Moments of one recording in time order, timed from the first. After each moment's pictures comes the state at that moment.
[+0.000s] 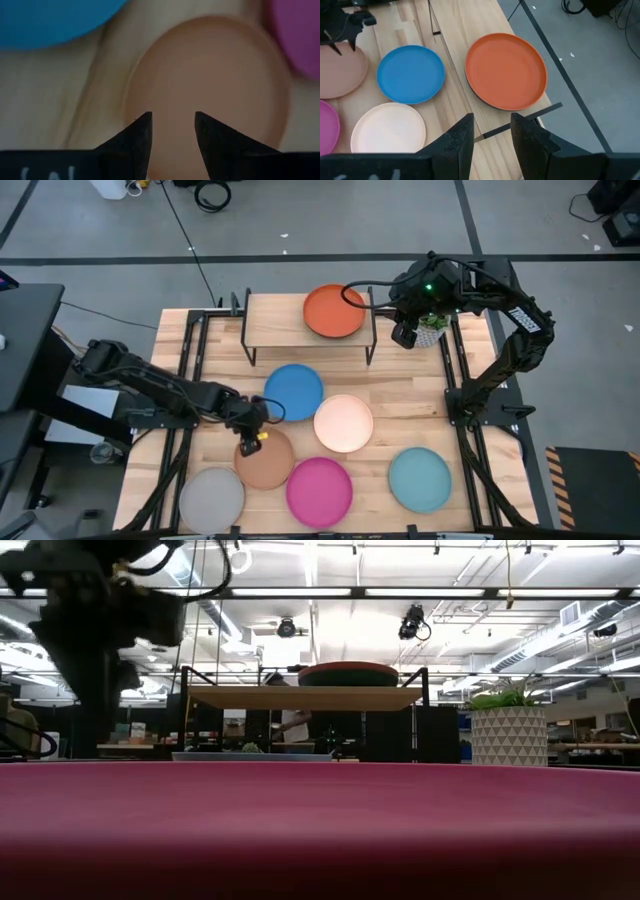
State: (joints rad) left arm -0.29 1.29 0.70 -0.55 0.05 -0.68; right arm -0.18 1.55 2.25 -1.56 0.26 0.05
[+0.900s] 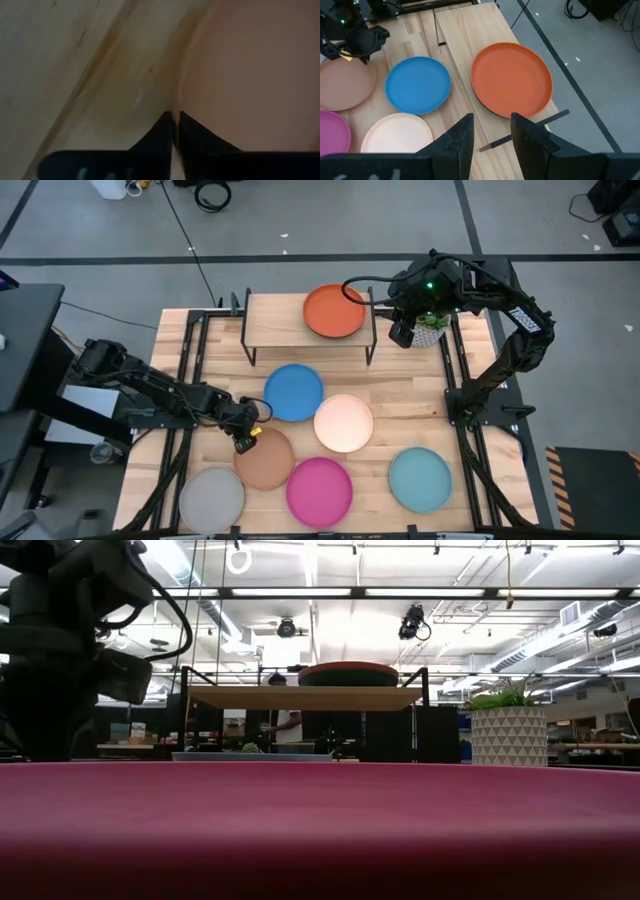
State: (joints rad) left arm -0.29 1.26 0.46 -0.37 0.10 -0.87; right arm -0.18 1.55 2.25 -1.51 0.24 0.07
